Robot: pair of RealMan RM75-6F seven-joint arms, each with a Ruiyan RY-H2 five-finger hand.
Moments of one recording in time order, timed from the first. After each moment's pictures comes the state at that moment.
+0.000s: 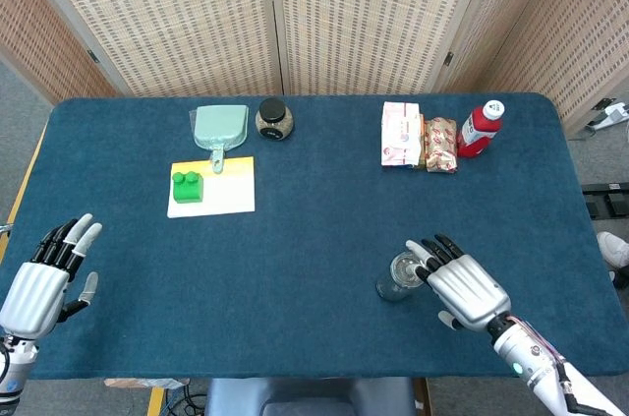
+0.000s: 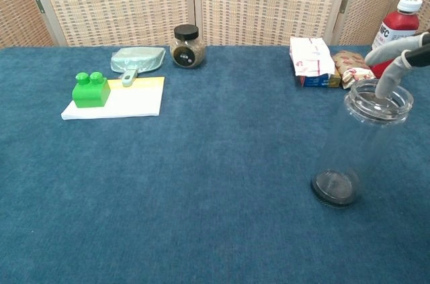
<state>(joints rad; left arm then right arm) -0.18 -1.15 -0.02 -1.49 1.69 1.59 -0.03 0.53 -0.70 -0.02 -2.36 -1.26 0.92 -0.57</state>
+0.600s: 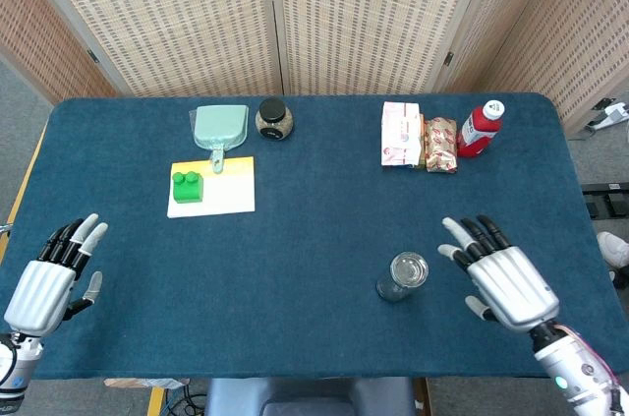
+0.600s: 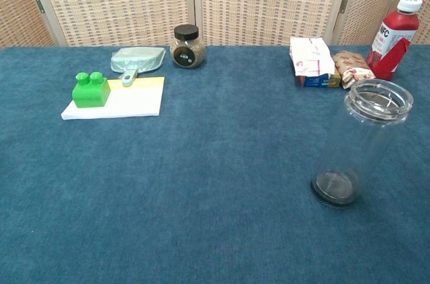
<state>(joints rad) -0.19 -1.17 -0.02 -1.48 1.68 1.56 -0.01 0.34 -0.63 -0.04 -2.32 -1.49 1.18 -0.44</state>
